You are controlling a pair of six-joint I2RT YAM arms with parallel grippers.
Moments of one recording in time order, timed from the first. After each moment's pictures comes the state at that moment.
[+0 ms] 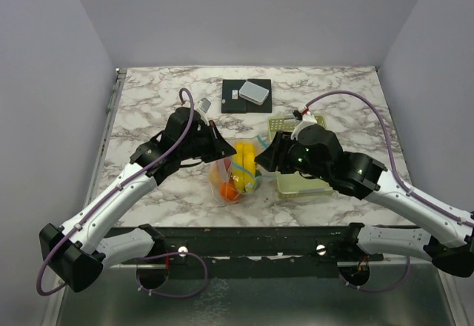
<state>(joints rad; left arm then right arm) -0.64 1.08 1.04 -0.52 0.24 -0.86 0.99 1.06 1.12 -0.55 0.21 0.82</state>
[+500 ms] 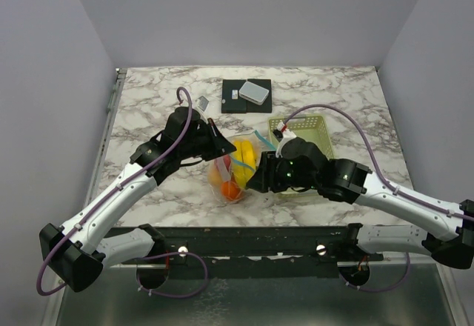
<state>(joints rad) -0.64 1.08 1.04 -0.49 0.21 -0.90 1.07 1.08 1.06 -0.59 0.06 0.84</state>
